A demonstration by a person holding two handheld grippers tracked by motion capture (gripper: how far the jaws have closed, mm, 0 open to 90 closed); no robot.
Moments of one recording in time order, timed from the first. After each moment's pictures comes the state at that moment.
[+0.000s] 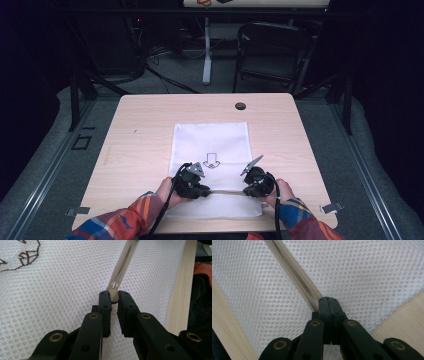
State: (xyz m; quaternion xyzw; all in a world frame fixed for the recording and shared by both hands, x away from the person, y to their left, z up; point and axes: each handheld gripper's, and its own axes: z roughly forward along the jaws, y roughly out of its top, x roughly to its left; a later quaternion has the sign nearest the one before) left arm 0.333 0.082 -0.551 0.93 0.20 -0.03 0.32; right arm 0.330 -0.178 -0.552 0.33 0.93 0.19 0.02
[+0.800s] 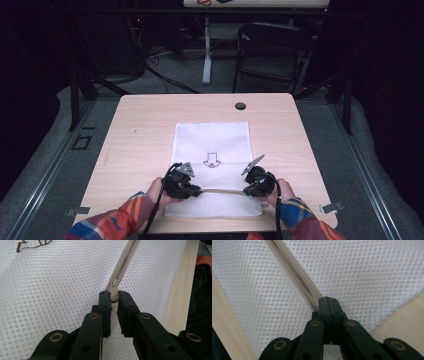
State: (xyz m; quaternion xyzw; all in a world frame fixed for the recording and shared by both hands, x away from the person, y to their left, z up) left arm 0.330 0.108 -0.548 0.92 0.22 -0.03 0.31; right arm 0.331 -0.180 -0.553 0.33 0.92 0.20 0.02
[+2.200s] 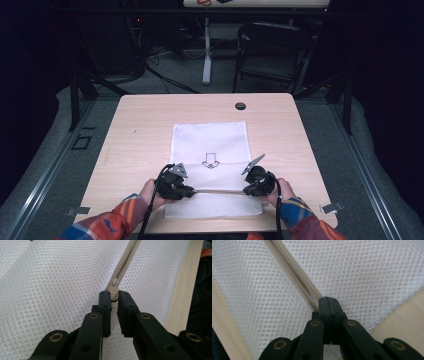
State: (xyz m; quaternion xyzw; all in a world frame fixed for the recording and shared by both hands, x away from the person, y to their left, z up) left arm 0.328 0.129 -0.547 0.92 0.23 -0.02 0.31; right arm 0.333 -0.182 -0.554 0.32 0.92 0.20 0.02
